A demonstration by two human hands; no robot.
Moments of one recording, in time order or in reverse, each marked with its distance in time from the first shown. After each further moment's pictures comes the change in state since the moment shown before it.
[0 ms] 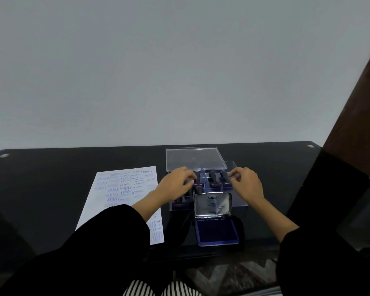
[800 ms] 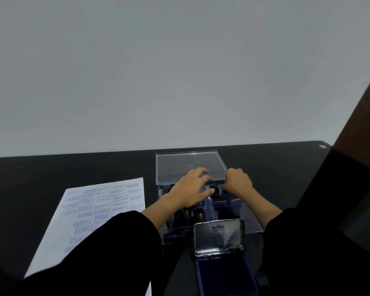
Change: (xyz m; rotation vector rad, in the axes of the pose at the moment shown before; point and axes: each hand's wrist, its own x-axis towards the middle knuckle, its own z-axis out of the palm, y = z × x) left_hand 0.099 -0.024 0.051 0.110 -0.126 0.134; right_hand 0.109 0.007 0.070 -0.363 -0.293 0.147
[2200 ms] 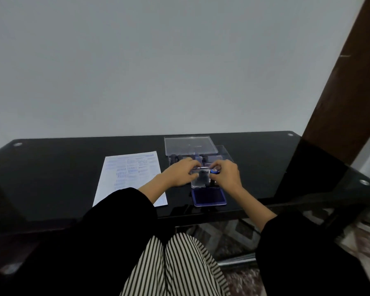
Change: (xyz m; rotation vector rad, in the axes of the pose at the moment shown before) left_hand -0.155 0.093 -0.056 -0.084 -0.044 -0.067; right_hand -0.230 -0.003 -0.039 0.425 0.234 -0.158
